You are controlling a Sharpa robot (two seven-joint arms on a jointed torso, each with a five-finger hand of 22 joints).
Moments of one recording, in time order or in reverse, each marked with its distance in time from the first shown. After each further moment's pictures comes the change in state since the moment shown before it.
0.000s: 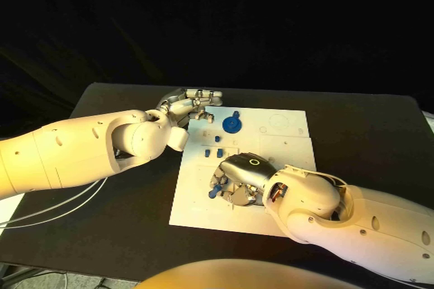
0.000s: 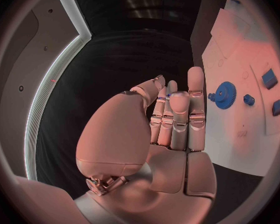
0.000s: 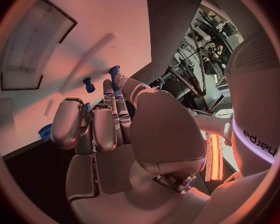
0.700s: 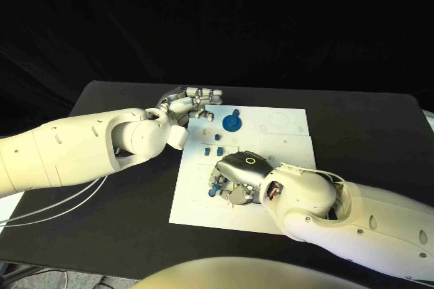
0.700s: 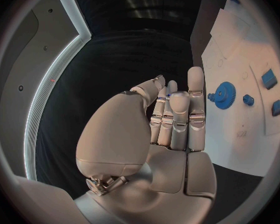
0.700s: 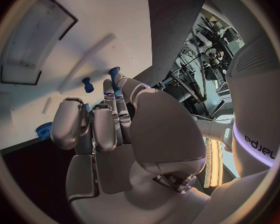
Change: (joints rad) left arm 0.000 0.001 0.000 -0.001 0.000 0.001 -0.005; left_hand 0.000 0.000 0.000 0.000 0.000 0.000 0.000 0.000 0.000 0.000 0.000 0.000 0.000 0.000 0.000 0.000 0.000 0.000 0.000 0.000 0.000 0.000; right arm 0.004 0.019 0.005 0.005 -0.042 0.054 -0.030; right_hand 0.000 0.000 -0.001 0.000 0.004 0.003 -0.002 -0.005 0.002 0.002 -0.001 -0.002 0.003 0.000 0.000 0.000 -0.003 0.000 0.000 0.000 0.000 -0.002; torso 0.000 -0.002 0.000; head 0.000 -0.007
